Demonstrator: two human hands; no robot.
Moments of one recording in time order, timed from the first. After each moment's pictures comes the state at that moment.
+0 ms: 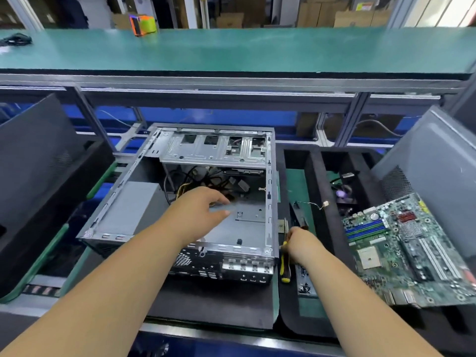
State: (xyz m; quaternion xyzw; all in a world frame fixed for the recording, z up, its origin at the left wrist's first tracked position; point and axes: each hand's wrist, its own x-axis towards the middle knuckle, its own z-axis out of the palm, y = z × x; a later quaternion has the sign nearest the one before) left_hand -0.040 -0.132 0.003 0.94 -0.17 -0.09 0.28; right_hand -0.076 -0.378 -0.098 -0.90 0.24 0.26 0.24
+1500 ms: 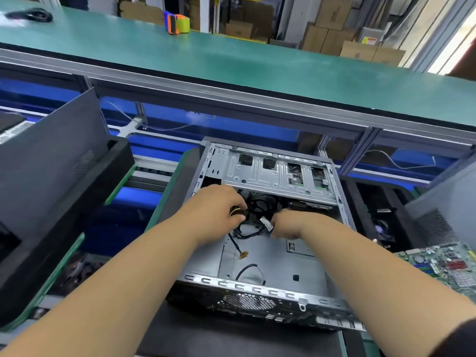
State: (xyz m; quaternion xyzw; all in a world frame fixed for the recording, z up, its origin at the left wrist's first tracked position) left_hand 0.051 -0.006 0.018 0.93 -0.30 -0.03 0.20; right_hand 0.058 -0.218 -0.011 -0.94 0.00 0.35 -0.01
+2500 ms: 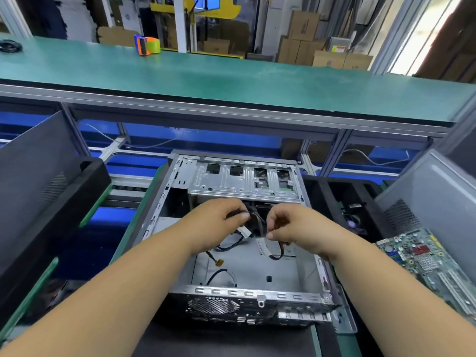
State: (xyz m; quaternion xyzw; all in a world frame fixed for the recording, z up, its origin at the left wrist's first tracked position) left_hand 0.027 -0.070 0.034 0.88 -0.28 -0.13 0.34; right_hand -0.031 -0.278 0.050 -0.89 0.03 0.14 0.44
